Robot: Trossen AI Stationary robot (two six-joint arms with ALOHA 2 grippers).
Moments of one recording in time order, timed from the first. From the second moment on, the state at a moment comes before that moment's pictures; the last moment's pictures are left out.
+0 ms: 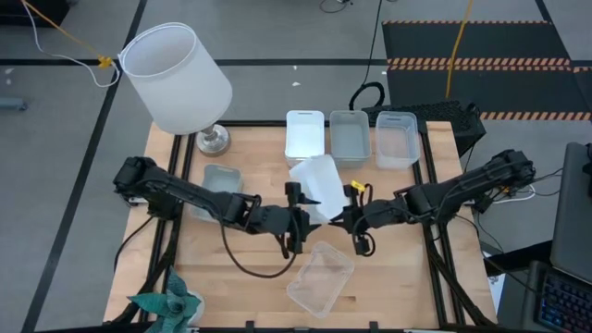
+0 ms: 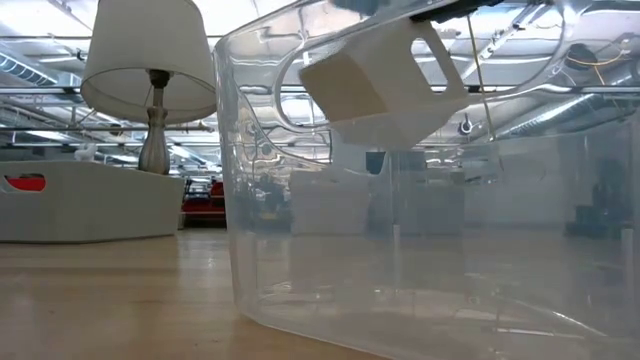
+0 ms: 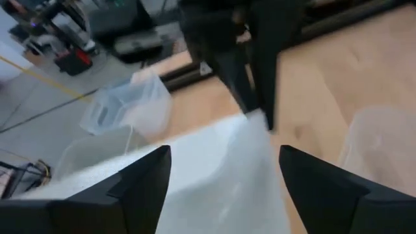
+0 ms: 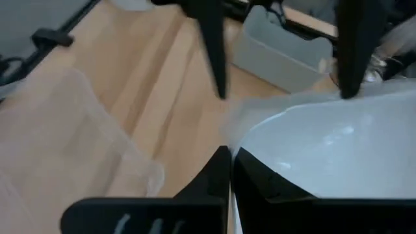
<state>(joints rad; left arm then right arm) -0.30 1.70 1.36 -0.14 -0.49 0.26 0.32 1.24 0.95 -0.32 0.24 -0.11</state>
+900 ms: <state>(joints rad) -0.20 1.70 1.36 -0.29 -0.09 0.15 0.32 1.33 0.95 -0.27 0.23 -0.46</state>
